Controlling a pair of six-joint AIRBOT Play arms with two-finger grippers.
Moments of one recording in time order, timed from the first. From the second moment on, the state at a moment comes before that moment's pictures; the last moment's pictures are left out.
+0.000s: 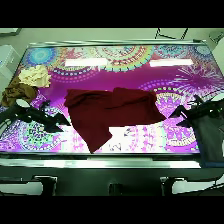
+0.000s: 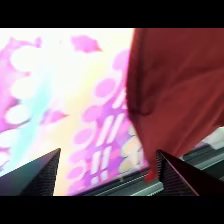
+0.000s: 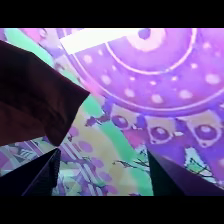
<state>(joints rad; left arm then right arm) 0.20 -1.55 0.99 0.92 -1.32 -1.39 -0.45 -1.63 1.23 -1.08 1.42 1.48</state>
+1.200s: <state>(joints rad) 0.11 -0.94 1.74 0.80 -0.93 -1.28 -0.32 -1.05 1.79 -0.96 1.11 1.34</state>
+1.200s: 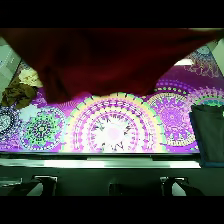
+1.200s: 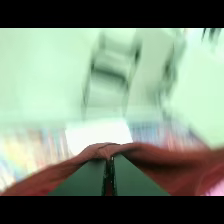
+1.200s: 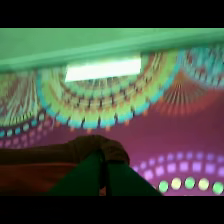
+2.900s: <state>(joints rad) 0.12 -1.62 1.38 0.88 -1.12 -1.37 -0.31 -1.74 1.53 -0.75 1.19 1.57</state>
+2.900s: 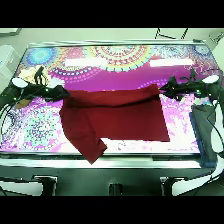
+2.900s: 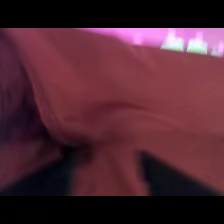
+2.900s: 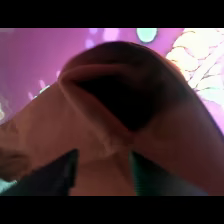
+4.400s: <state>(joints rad) 0.15 -1.40 0.71 0.84 -1.10 -1.30 -0.47 -1.47 0.90 -1.13 1.37 1.42</state>
